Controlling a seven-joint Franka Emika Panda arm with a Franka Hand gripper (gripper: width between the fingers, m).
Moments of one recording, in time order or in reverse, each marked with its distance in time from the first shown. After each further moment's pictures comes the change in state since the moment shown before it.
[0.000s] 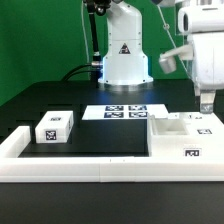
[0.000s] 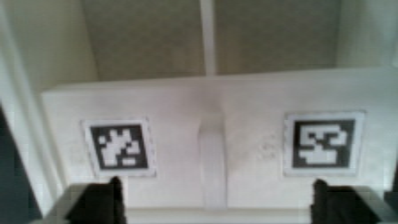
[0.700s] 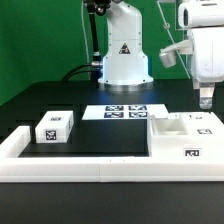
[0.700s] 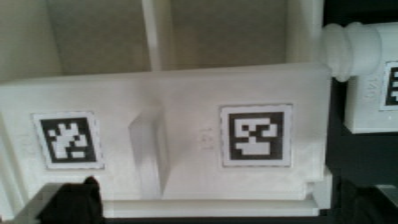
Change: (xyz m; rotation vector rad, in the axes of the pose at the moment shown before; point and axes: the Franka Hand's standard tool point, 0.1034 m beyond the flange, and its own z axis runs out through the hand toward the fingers) arm 0.000 -0.027 0.002 0.022 -0.006 -0.002
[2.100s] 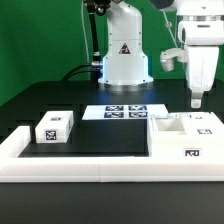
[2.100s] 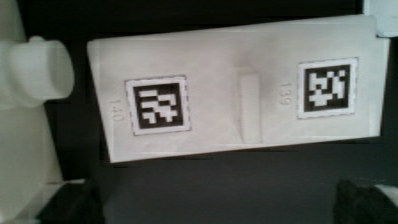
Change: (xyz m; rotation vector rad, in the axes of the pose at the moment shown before) arm -0.001 -0.102 0.017 0.104 -0.045 0.002
